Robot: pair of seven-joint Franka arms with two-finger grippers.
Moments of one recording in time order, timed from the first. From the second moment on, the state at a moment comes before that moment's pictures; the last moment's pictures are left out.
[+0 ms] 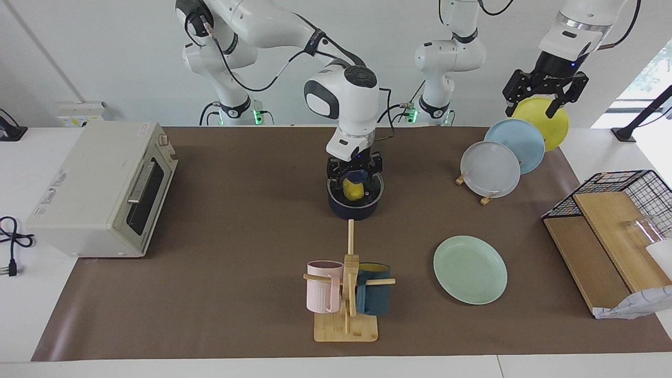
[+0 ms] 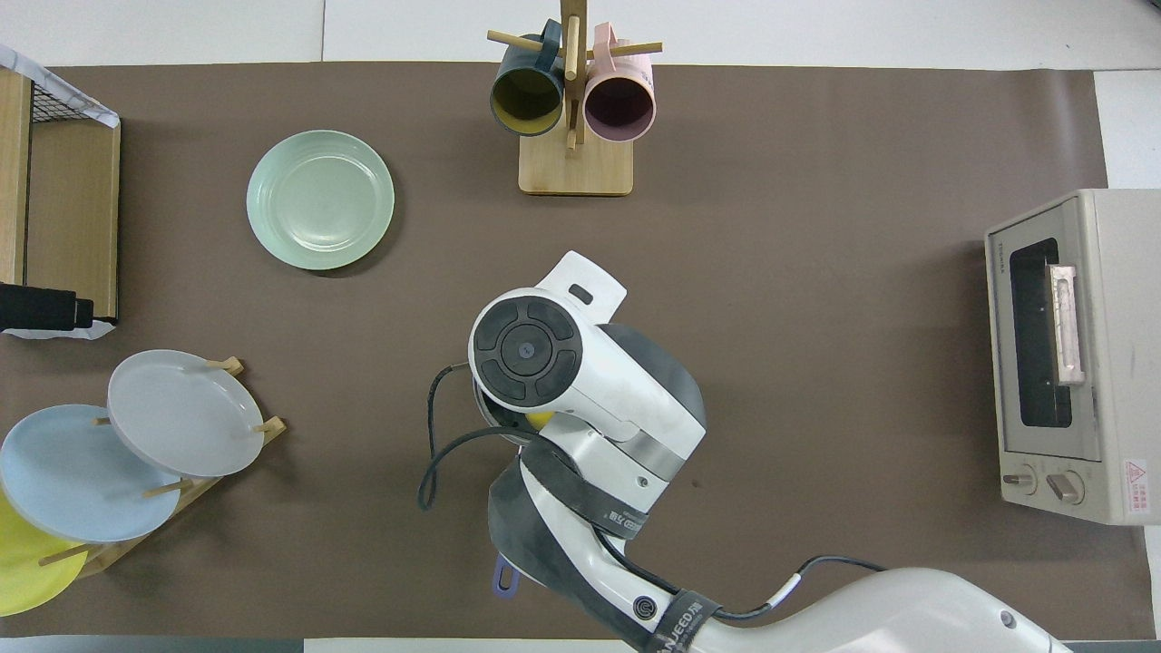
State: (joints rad) left arm -0.03 -0.18 -0.05 -1.65 -0.02 1.56 0.05; right arm 0.25 0.39 0.55 -1.67 -0.30 2.07 0.76
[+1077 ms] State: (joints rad) left arm -0.03 -0.18 -0.05 -1.65 -0.02 1.55 0.05; right arm 0.26 0.39 0.55 -1.70 -0.30 2.10 0.79
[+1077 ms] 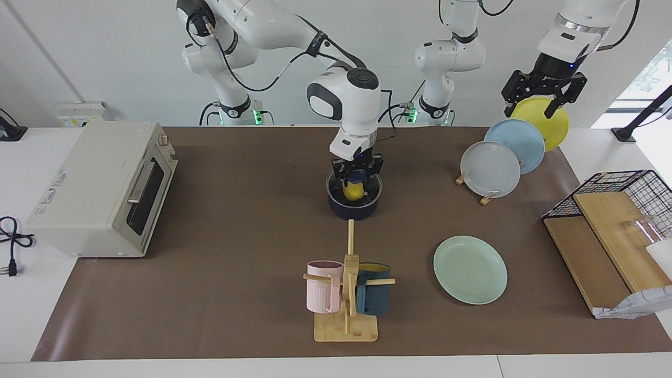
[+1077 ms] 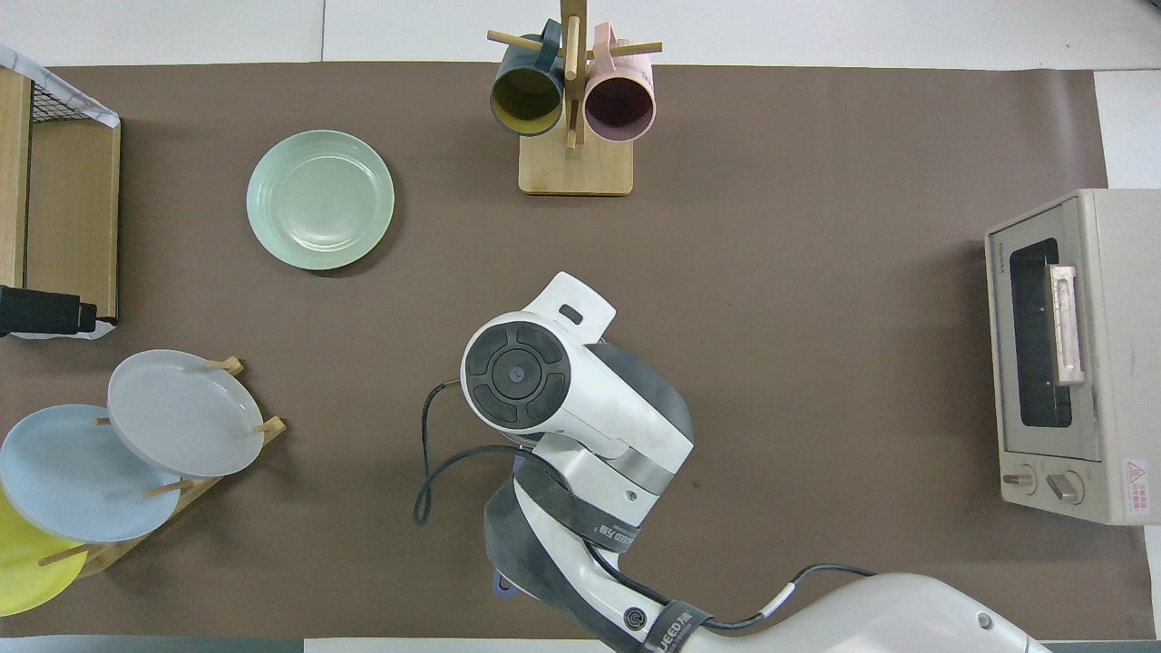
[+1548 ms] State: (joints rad) left arm -0.03 -0.20 -0.05 -1.69 -0.02 1.58 0.05; right arm 0.23 0.38 0.55 -1.61 -0.30 1.99 0.70
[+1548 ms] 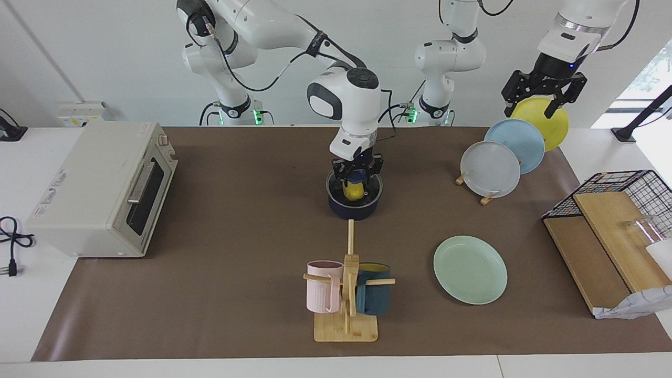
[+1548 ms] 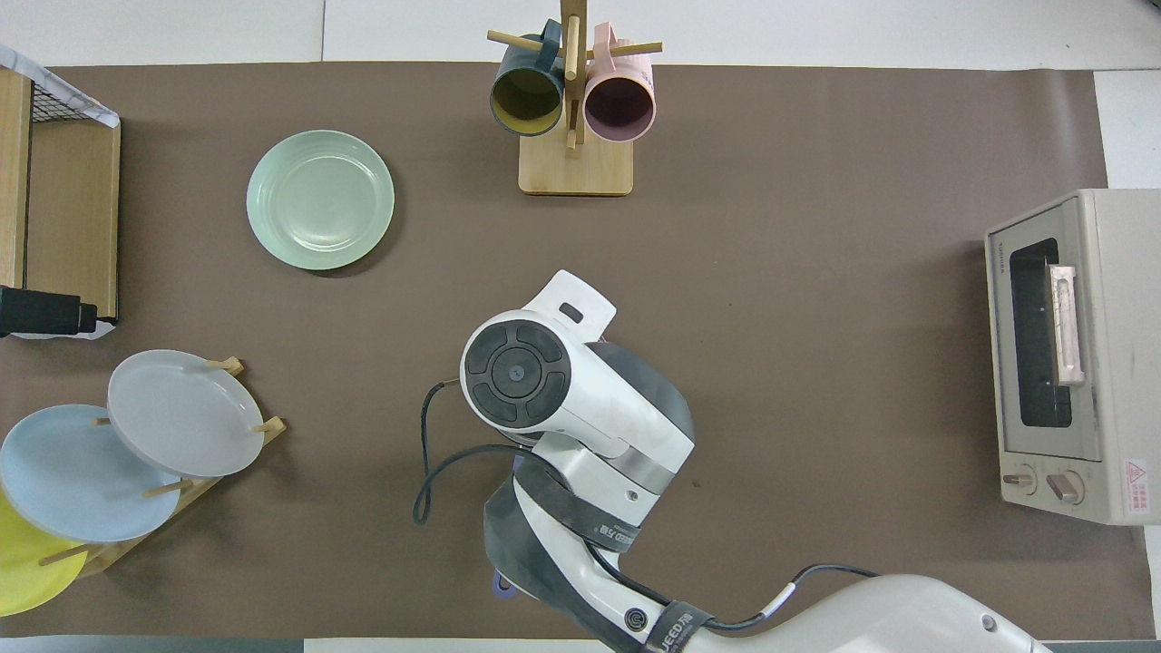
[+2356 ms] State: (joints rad) left arm -0.40 -0.22 -0.07 -1.92 -0.02 1.78 -0.55; right arm 0.06 0.26 0.08 -1.61 -0.07 1.84 -0.24
